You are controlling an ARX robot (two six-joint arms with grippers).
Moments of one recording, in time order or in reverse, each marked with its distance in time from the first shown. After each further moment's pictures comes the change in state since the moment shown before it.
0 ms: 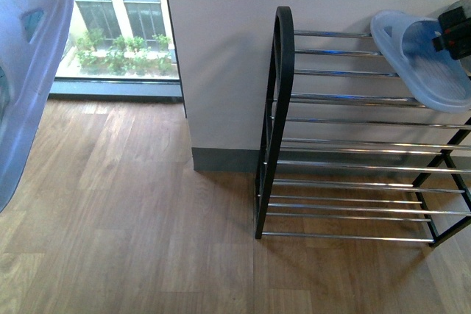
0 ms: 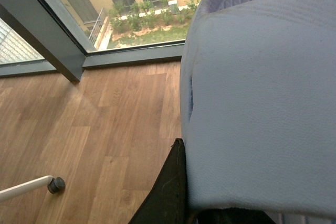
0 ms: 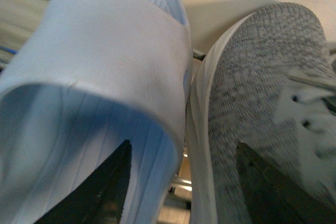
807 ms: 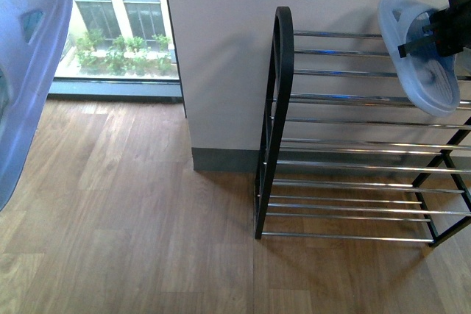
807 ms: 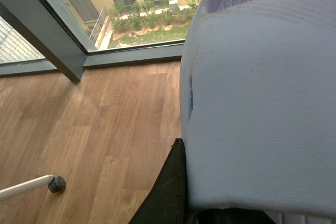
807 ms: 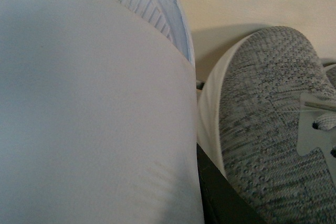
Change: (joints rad) left arm 0.000 0.000 0.000 0.000 0.000 0.000; right arm 0.068 0.126 -0.001 0.264 0.166 0.055
